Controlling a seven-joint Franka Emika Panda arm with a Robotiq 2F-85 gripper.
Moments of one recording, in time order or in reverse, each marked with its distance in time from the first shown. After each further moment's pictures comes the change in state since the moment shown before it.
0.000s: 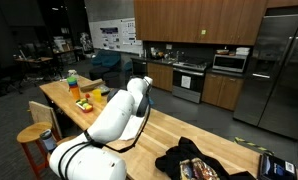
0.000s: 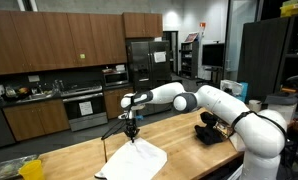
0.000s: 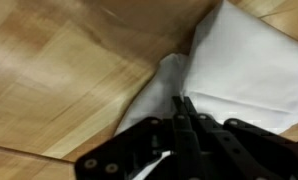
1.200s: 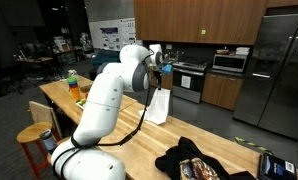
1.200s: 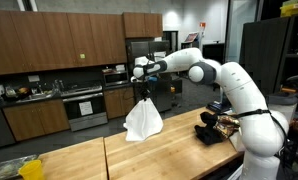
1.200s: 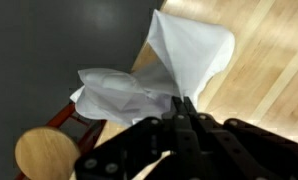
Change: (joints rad) arm -0.073 -0.576 -0.213 -0.370 -0.194 0.225 0.274
